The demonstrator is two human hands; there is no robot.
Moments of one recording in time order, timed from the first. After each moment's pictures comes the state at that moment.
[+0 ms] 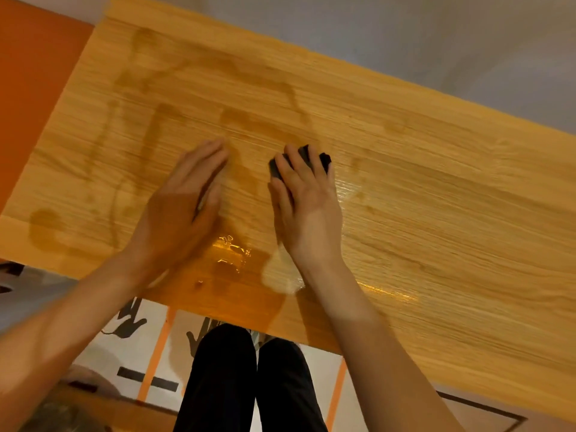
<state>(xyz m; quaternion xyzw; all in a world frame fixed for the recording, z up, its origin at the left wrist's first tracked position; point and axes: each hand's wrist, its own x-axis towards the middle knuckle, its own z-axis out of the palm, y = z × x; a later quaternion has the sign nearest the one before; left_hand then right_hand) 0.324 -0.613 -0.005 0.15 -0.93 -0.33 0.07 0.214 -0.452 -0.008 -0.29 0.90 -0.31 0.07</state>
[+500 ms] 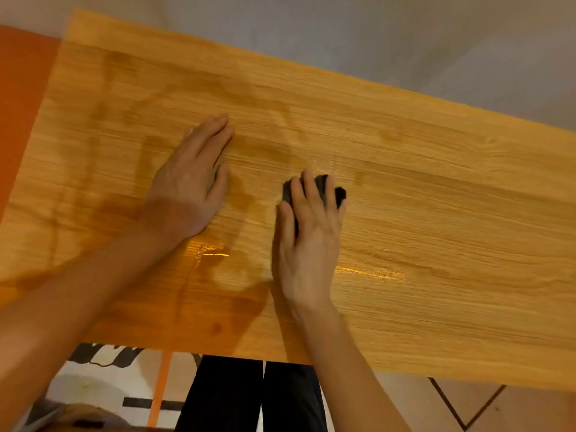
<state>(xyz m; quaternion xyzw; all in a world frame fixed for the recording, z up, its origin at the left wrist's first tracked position) 0.258 -0.666 -0.028 0.06 -0.96 -0.26 0.10 0.241 -0.476 -0.008 -0.13 0.94 -0.32 0.02</state>
